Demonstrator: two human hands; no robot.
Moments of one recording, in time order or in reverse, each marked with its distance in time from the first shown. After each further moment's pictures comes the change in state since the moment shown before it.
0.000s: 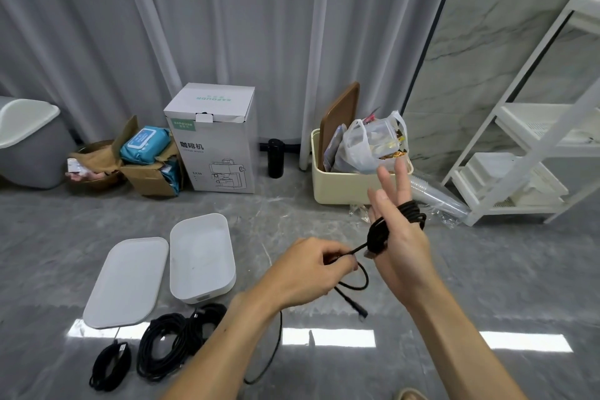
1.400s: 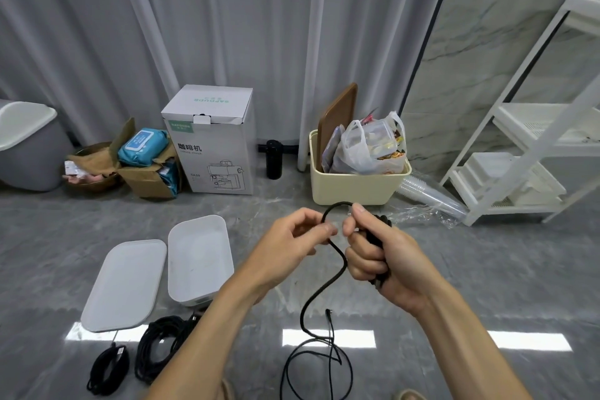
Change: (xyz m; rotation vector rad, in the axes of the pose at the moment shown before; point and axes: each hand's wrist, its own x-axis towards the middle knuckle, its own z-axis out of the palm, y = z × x) left_hand 0.000 -0.002 -0.022 -0.432 0.189 -0.037; right_hand -0.007 -0.013 -0.007 0.067 -0.279 0.495
